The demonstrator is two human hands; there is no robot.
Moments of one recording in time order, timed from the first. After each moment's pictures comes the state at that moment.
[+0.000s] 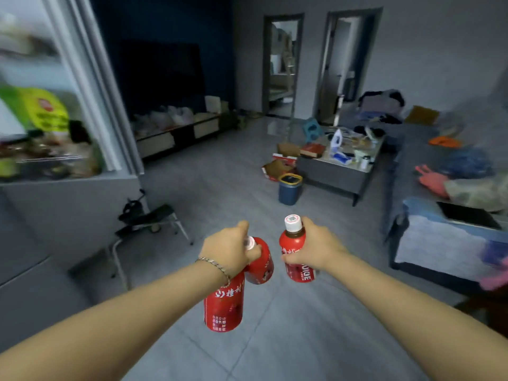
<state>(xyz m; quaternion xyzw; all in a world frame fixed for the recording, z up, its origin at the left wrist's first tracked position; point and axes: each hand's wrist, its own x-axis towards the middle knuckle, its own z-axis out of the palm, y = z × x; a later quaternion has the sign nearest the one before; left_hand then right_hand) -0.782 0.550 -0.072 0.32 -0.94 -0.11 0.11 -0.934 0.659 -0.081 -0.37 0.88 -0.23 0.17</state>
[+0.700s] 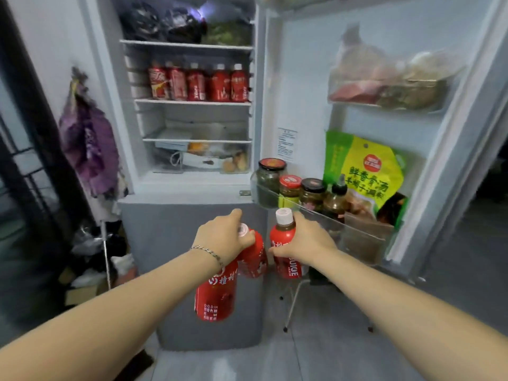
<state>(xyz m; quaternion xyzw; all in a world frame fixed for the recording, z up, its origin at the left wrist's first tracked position) -0.440 0.147 -0.021 0.70 -0.68 0.00 0.20 -0.607 0.101 -0.034 -0.75 0.62 -0.17 0.18</state>
